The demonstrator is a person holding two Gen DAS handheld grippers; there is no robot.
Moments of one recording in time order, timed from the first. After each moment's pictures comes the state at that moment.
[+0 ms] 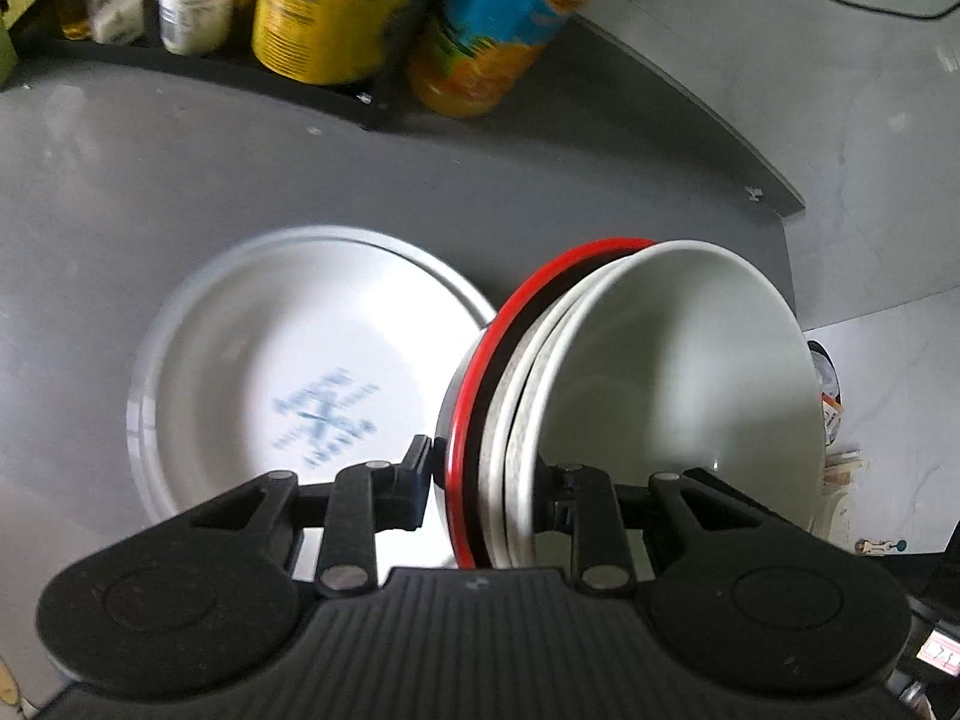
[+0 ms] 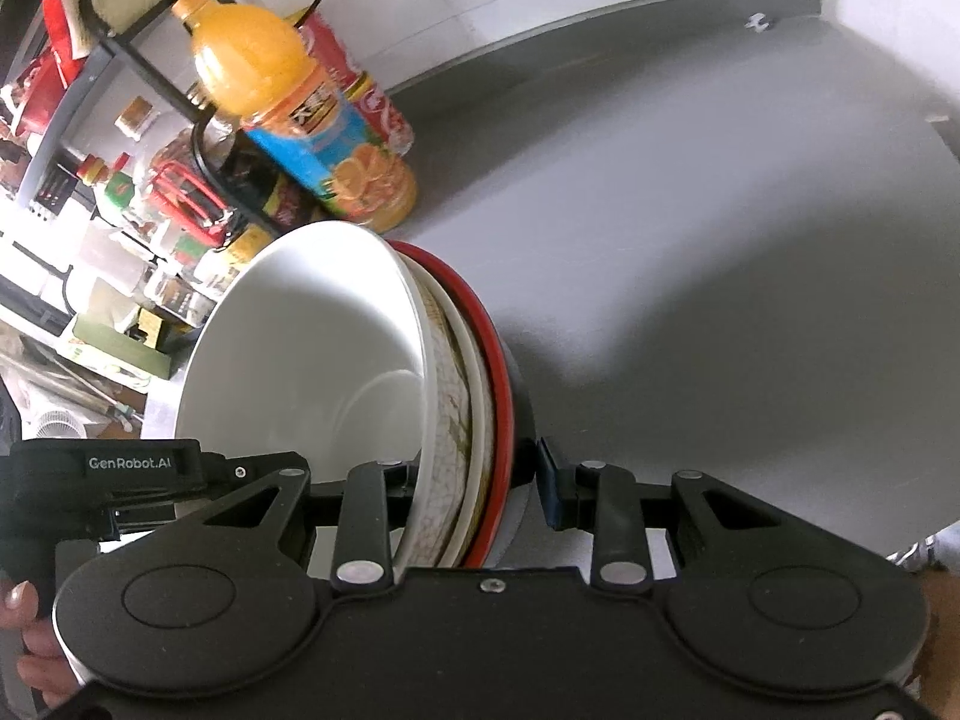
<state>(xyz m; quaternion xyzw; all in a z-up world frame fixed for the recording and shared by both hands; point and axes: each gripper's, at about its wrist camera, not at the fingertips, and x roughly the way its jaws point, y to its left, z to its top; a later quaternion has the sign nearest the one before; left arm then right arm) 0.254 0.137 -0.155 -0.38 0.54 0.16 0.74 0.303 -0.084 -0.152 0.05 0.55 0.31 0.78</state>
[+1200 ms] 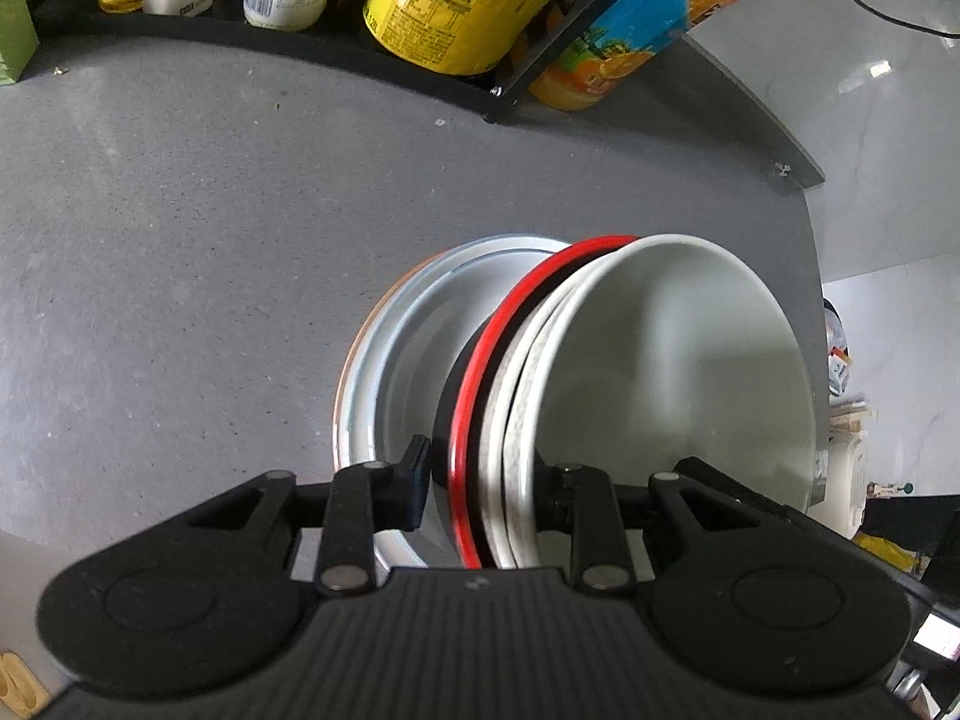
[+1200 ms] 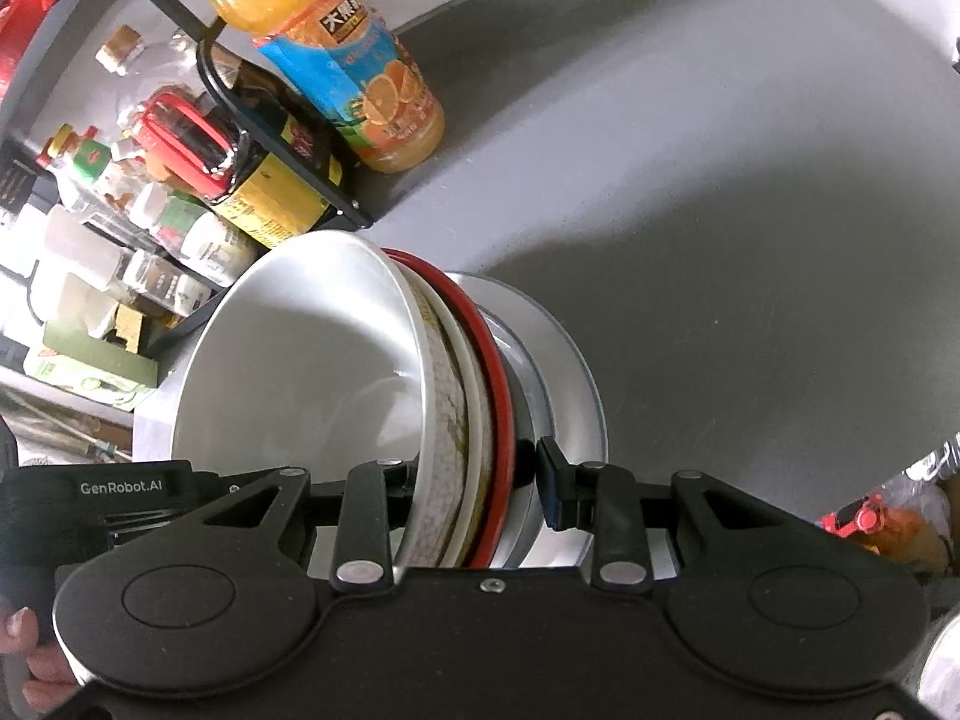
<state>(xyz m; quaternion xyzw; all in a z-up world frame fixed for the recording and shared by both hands) 0.205 0.230 -0.184 -0.37 0.58 0.11 0.72 0.248 -0.012 -0.172 0.08 0.57 0.24 0.78</state>
